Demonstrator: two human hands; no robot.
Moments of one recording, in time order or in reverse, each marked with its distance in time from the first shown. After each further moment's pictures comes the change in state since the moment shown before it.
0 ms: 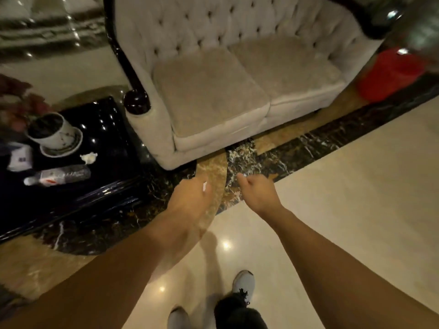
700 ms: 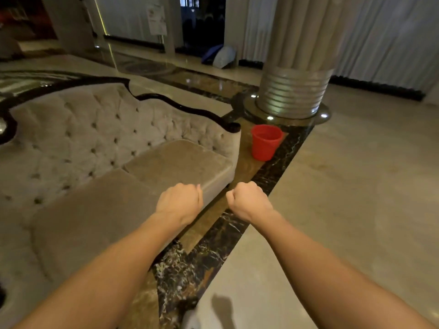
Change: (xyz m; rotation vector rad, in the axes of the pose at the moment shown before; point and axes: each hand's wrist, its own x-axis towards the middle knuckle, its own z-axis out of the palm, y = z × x) left_hand 0.208 0.441 -0.014 0.440 0.179 0.606; right_hand 0.120 0.062 -0.428 -0.317 0.428 0.067
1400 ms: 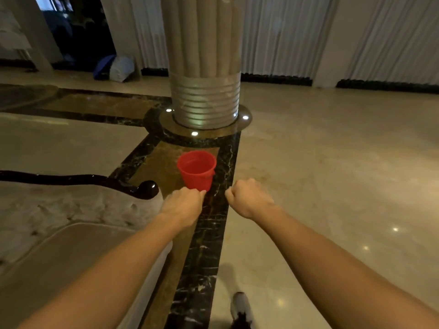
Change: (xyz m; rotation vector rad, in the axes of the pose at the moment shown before) left_hand 0.591 0.229 0.152 -0.024 -0.193 0.446; right_hand 0.464 0.288 -0.145 -0.046 0.114 0.329
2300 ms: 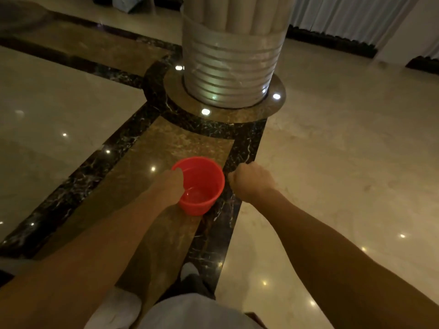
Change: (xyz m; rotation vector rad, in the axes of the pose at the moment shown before) left_hand 0.652 -0.156 0.108 -0.048 -0.273 -0.273; right_hand 0.689 0.113 0.044 -0.162 -0.175 -0.030
